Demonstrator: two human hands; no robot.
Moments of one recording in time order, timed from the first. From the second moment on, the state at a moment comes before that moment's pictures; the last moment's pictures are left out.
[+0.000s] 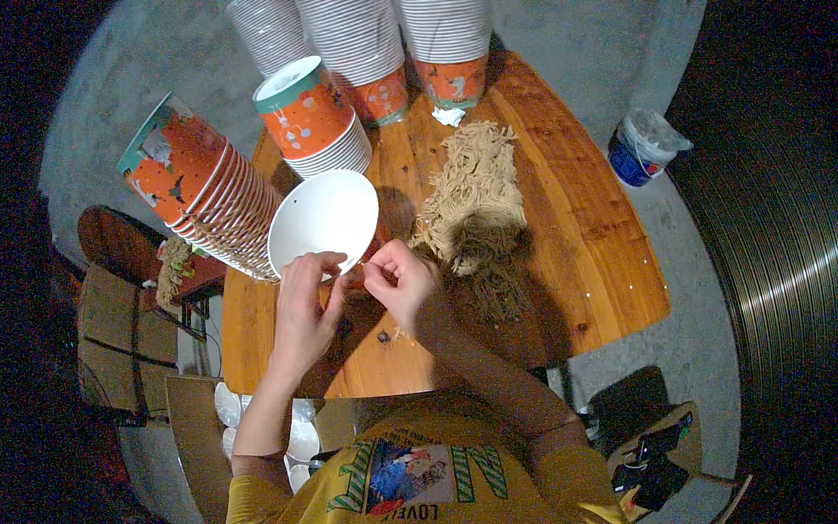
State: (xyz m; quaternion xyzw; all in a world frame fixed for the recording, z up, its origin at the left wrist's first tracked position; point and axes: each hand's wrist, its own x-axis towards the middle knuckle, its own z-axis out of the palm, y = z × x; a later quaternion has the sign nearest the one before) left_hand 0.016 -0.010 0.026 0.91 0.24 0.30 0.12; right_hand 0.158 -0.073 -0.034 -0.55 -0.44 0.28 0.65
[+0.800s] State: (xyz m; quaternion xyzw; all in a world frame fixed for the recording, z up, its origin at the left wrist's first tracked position) left_hand 0.036 0.052 0.052 0.90 0.21 0.05 0.37; right_hand 0.169 -0.066 -0.038 -0.54 -0.45 0.33 0.63
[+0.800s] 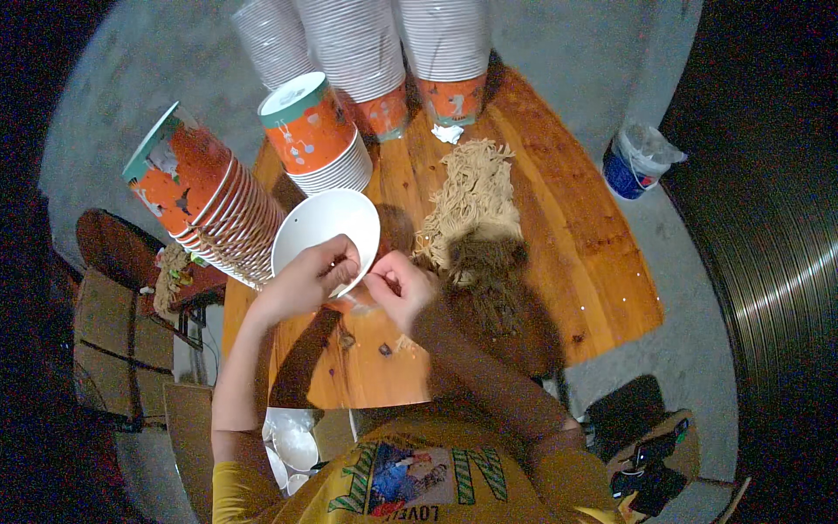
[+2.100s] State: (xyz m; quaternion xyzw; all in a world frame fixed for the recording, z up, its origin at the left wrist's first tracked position) left_hand 0.045 0.048 0.039 0.70 0.25 0.09 0.66; right_hand 0.218 -0.043 0.058 -0.50 -0.49 0.50 0.50
